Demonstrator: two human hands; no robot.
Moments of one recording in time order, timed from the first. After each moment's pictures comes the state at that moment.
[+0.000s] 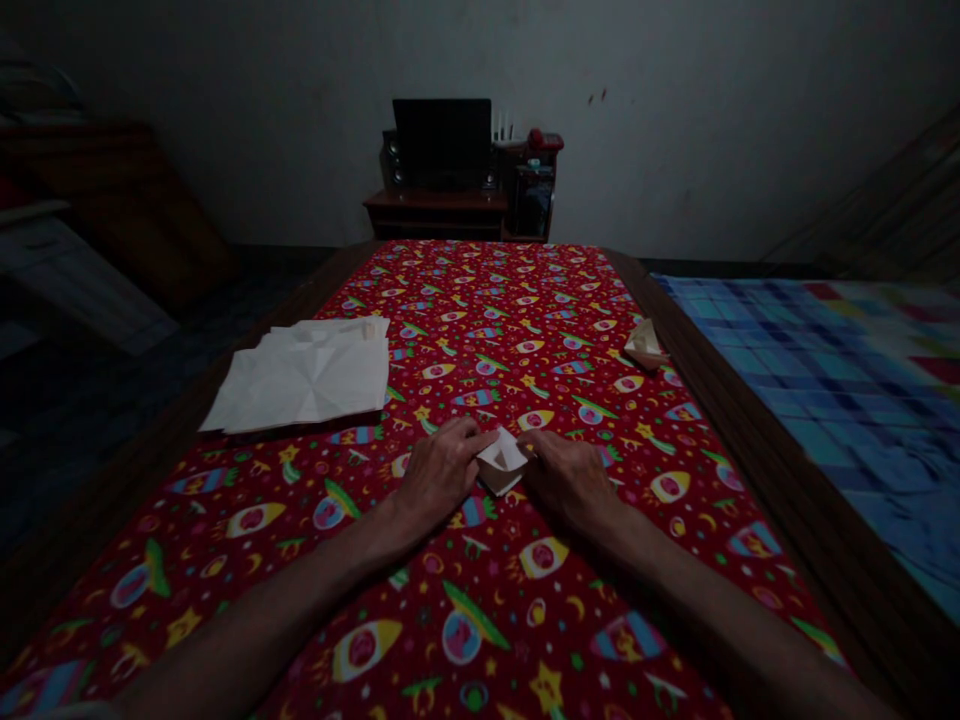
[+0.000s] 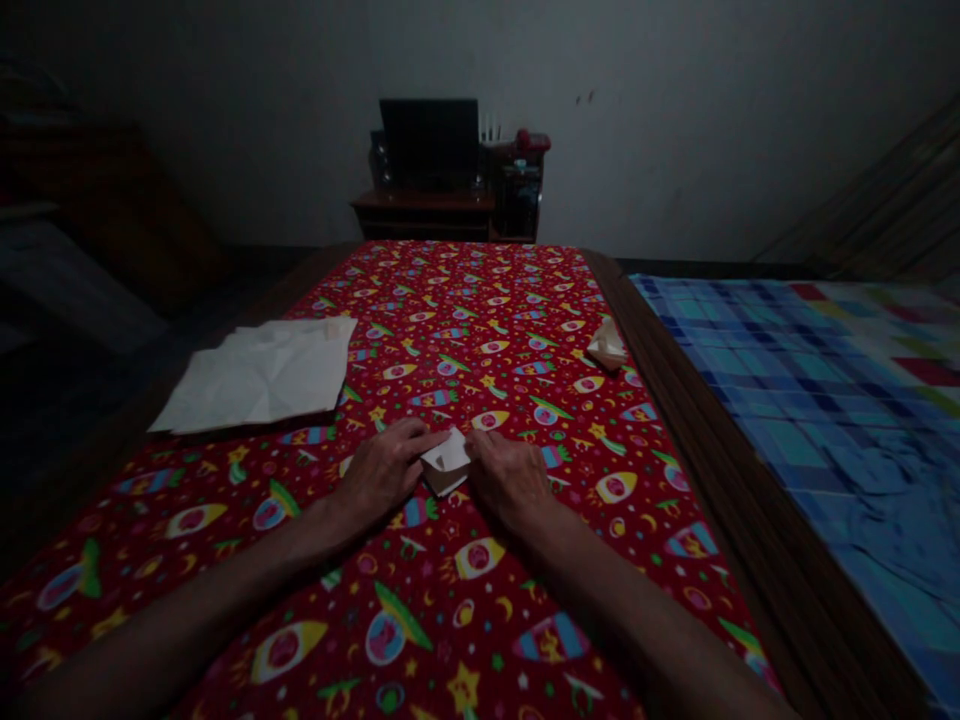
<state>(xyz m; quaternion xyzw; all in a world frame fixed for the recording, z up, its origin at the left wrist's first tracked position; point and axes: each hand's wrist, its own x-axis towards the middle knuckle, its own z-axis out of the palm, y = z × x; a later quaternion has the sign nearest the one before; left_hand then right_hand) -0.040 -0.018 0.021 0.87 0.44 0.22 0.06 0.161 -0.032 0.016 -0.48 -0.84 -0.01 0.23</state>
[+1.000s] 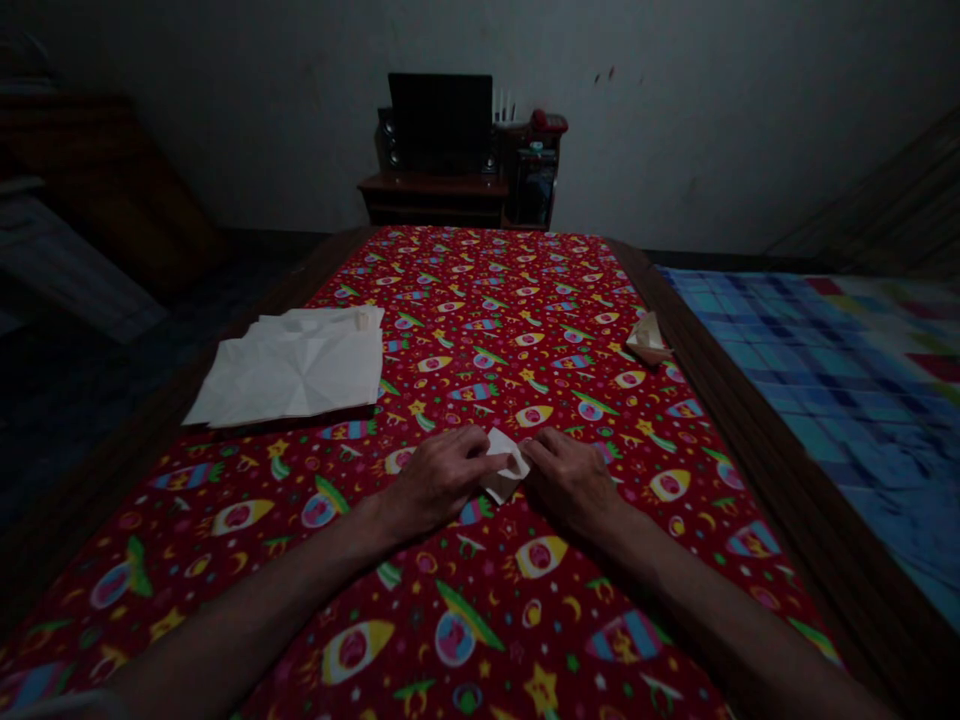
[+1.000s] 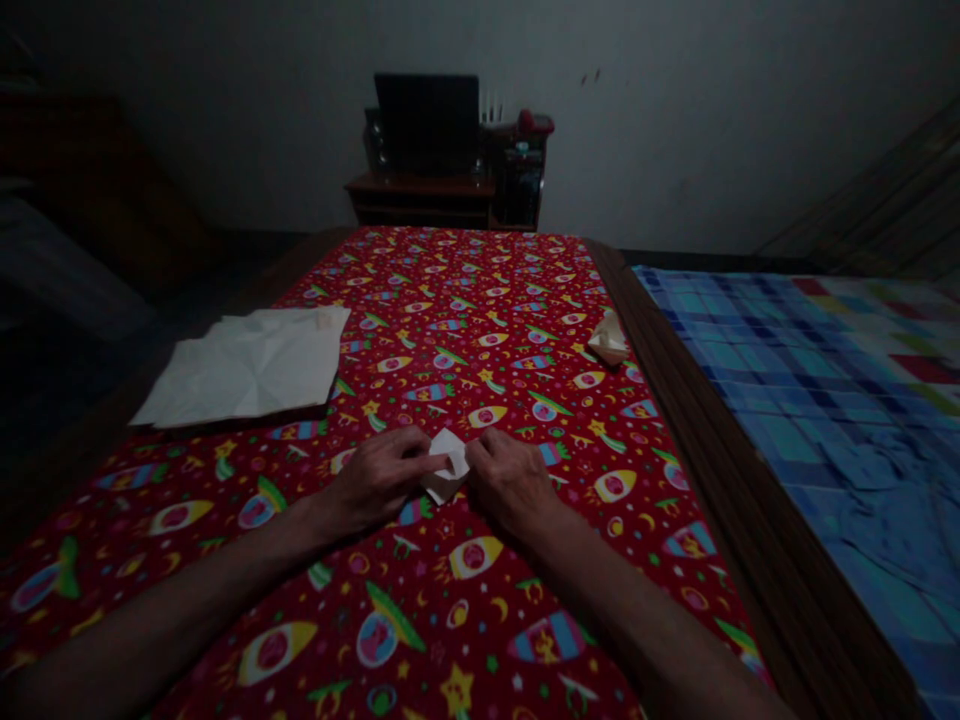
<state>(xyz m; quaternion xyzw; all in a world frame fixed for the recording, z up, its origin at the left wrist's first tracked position) -0.047 -0.020 0.019 0.93 0.27 0.26 0.02 0.168 -0.034 0.008 -0.45 -0.87 -0.08 0.20</state>
